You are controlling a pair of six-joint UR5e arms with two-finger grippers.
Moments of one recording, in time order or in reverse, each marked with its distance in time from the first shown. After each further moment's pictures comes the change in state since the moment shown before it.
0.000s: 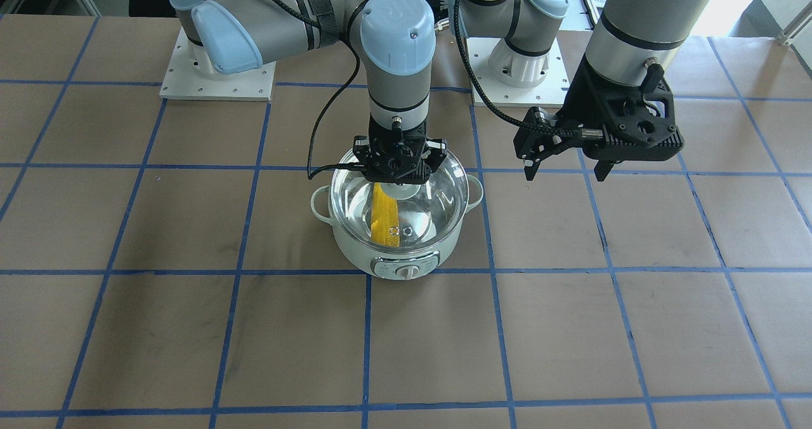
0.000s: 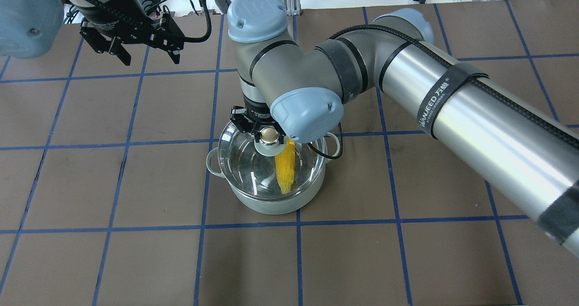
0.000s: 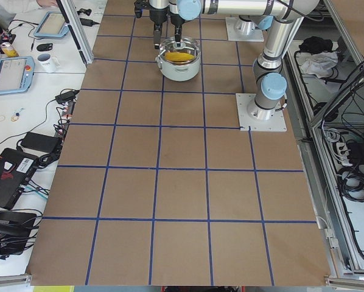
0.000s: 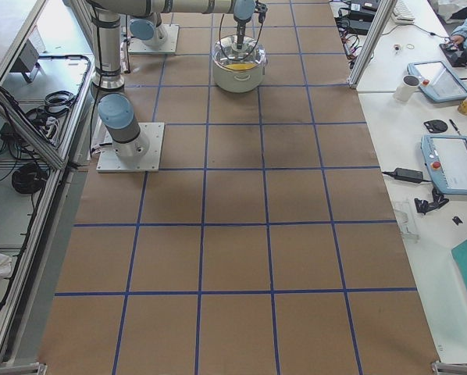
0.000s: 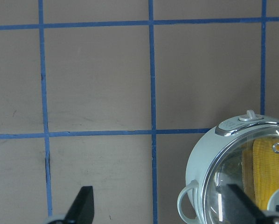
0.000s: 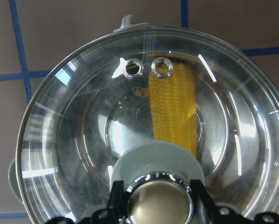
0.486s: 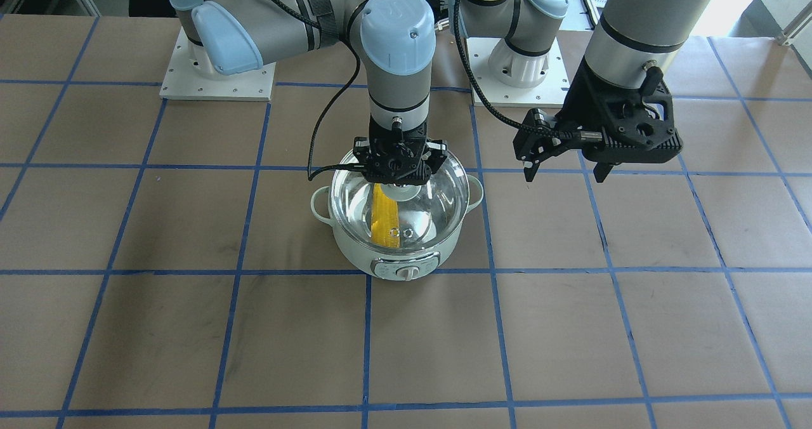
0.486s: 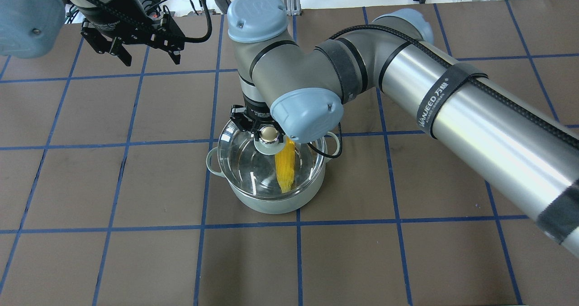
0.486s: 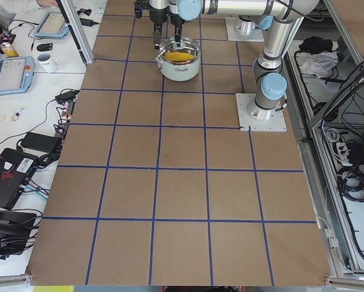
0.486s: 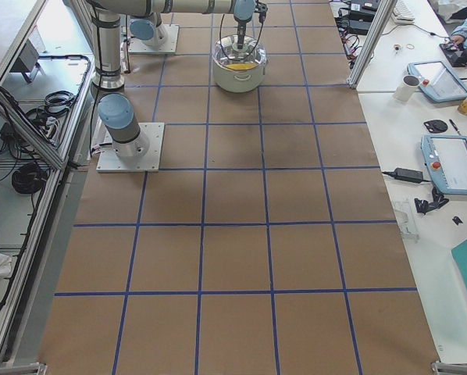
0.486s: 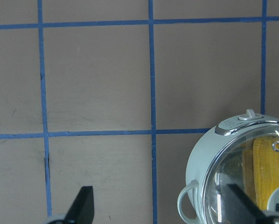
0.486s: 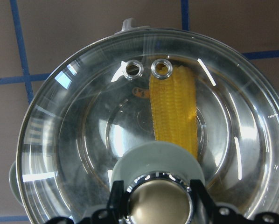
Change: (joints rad) left arm 0.000 -0.003 -0.001 0.001 -0.001 0.000; right arm 0.000 0.001 0.000 -0.013 -0.003 0.002
